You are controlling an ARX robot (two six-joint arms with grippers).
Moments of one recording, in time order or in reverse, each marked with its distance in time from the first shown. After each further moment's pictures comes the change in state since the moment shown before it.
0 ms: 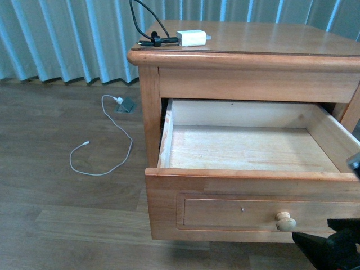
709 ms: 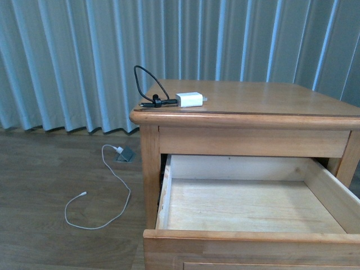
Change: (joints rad) left arm 0.000 0.000 0.000 0.000 0.000 0.000; right arm -0.636 -1.164 -0.068 -0.719 -0.561 0.036
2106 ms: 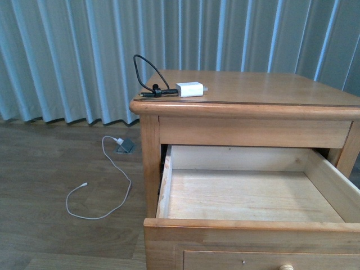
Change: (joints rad) left arm 0.000 0.000 0.000 0.000 0.000 0.000; right arm 0.444 -0.287 -0.159 0.101 0.807 0.002
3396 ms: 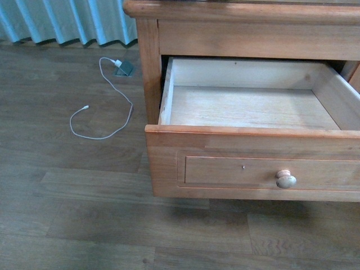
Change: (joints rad) left arm -0.419 2.213 1.835 0.134 -0.162 0.183; right arm 0.000 -0.002 -0.001 0.000 0.002 0.000
